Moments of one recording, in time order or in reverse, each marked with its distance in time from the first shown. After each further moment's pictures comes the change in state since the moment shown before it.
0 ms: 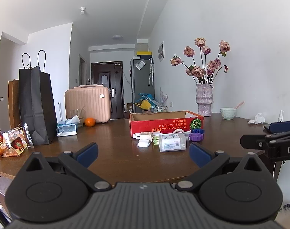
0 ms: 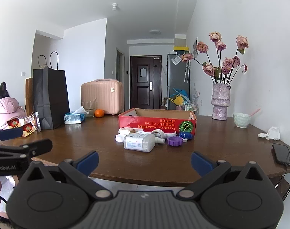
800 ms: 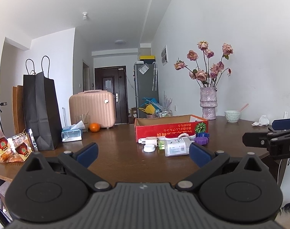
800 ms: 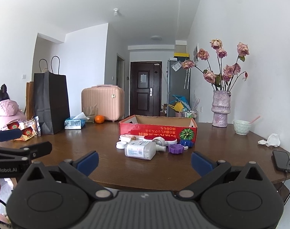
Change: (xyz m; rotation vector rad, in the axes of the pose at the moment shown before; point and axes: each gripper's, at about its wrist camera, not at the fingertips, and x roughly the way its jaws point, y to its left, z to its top) left arm 0.000 0.003 0.004 0.014 -0.029 0.029; right arm 0.000 0.005 0.005 -0.010 -0.037 -0.003
